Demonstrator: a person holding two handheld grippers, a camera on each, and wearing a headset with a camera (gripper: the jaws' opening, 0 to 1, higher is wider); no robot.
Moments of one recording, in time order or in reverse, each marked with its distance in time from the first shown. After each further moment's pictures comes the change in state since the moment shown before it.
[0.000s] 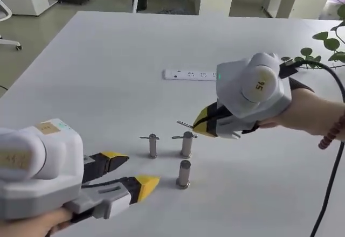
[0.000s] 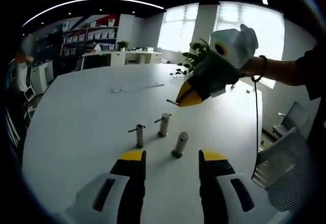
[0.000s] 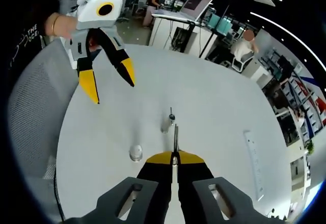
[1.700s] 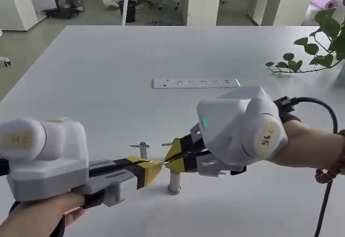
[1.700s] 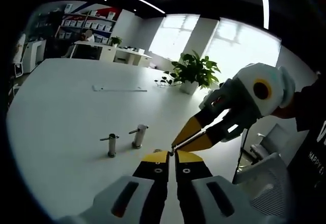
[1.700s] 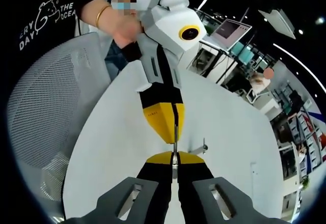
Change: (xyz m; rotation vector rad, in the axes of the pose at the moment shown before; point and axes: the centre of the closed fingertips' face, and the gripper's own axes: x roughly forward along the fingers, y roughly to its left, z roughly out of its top) left arm 0.022 -0.030 0.021 -0.152 -0.051 -0.166; right arm -0.014 0.062 0.039 -0.208 -0.141 0.061
